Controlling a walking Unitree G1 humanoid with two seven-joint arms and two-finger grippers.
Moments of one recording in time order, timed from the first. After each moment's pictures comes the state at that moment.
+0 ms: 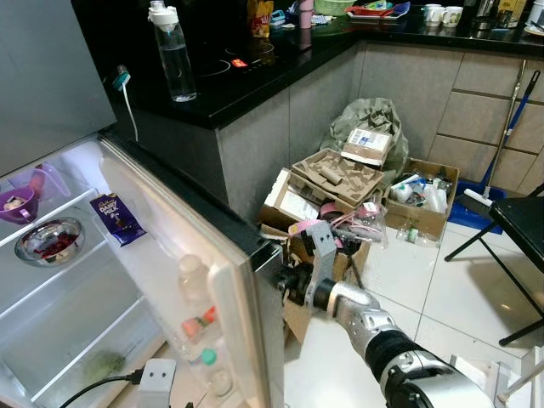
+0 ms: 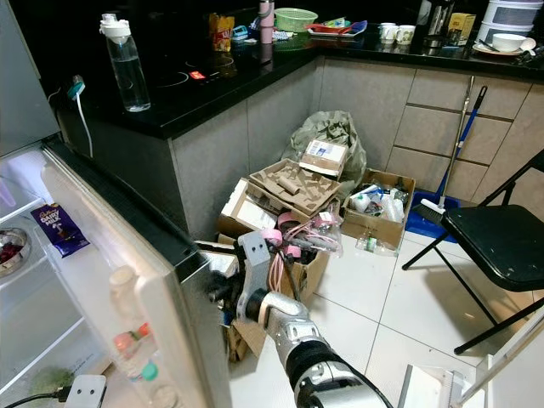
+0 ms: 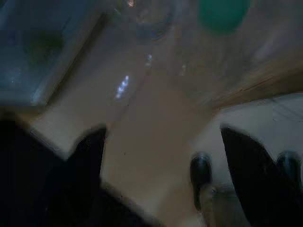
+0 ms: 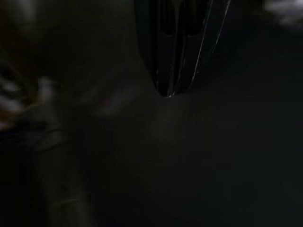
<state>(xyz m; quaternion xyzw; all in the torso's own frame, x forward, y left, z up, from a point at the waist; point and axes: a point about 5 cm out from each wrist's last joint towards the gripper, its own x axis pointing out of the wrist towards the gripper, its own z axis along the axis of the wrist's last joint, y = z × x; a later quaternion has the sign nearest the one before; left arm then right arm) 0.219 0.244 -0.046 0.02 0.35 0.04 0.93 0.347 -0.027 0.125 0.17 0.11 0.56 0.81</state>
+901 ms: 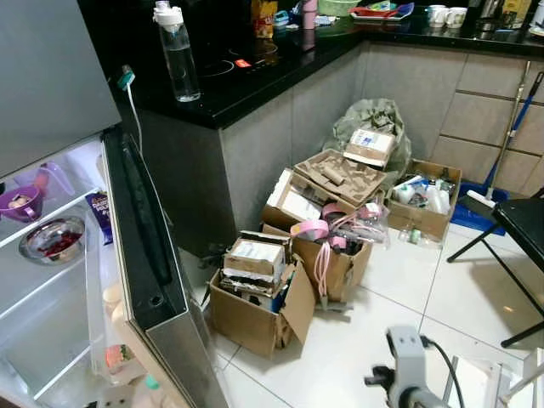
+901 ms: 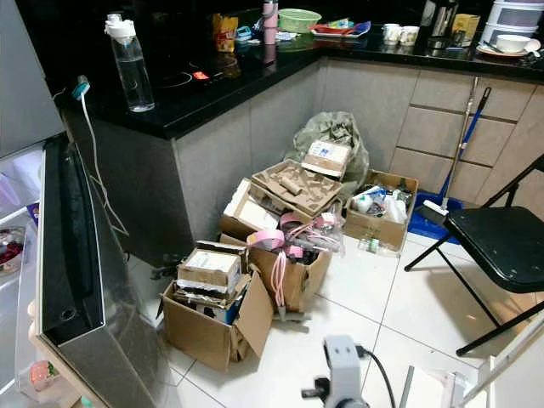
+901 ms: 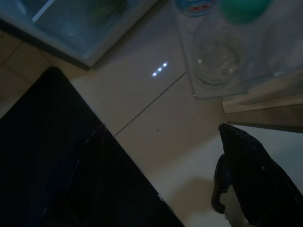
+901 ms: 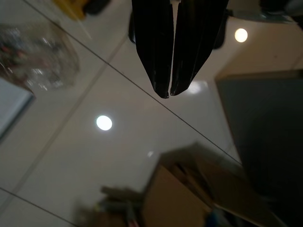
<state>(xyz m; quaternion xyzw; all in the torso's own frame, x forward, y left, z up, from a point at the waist) 0.186 0.285 -0.052 -0.02 0.36 0.19 0.91 0.270 -0.188 -0.024 0.03 0.31 0.05 0.95</state>
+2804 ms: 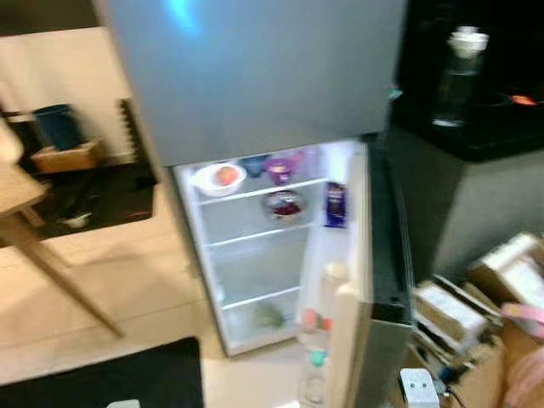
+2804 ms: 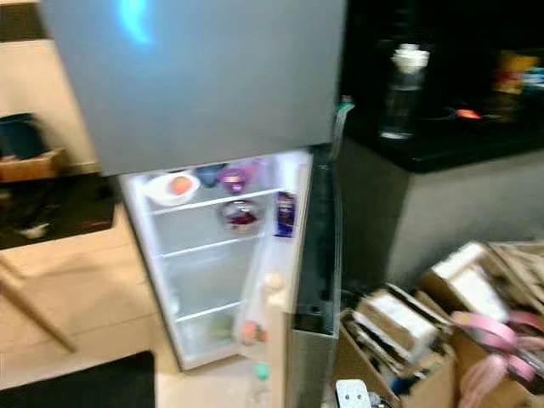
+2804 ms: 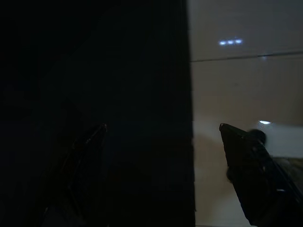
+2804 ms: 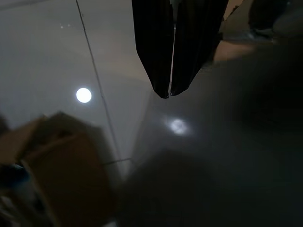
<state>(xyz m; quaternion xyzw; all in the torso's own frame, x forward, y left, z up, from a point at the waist) 0.174 0.272 -0.065 -0.02 0.42 0.12 0.90 0.235 -0.192 -0.050 0.01 0.35 0.01 0.94</state>
